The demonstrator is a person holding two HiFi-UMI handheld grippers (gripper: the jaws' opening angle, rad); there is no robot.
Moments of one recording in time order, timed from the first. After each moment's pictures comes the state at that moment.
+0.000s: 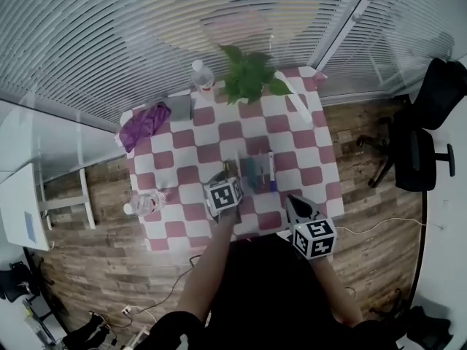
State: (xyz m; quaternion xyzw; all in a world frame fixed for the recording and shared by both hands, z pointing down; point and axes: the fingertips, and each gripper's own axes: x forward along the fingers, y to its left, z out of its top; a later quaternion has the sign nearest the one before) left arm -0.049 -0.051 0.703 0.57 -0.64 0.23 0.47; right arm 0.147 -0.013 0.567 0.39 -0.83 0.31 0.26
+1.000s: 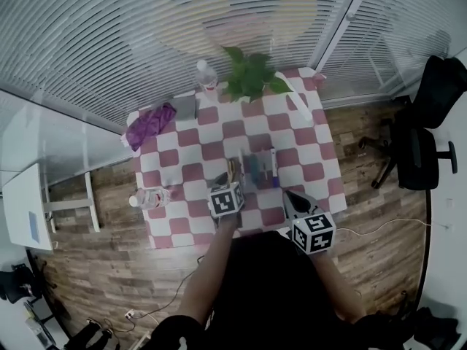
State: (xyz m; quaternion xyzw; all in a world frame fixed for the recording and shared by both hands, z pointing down) left arm -0.037 -0.034 0.667 0.62 -0.62 0.21 0.44; right arm 0.133 -0.003 0.552 0.38 -0.85 0.29 0.24
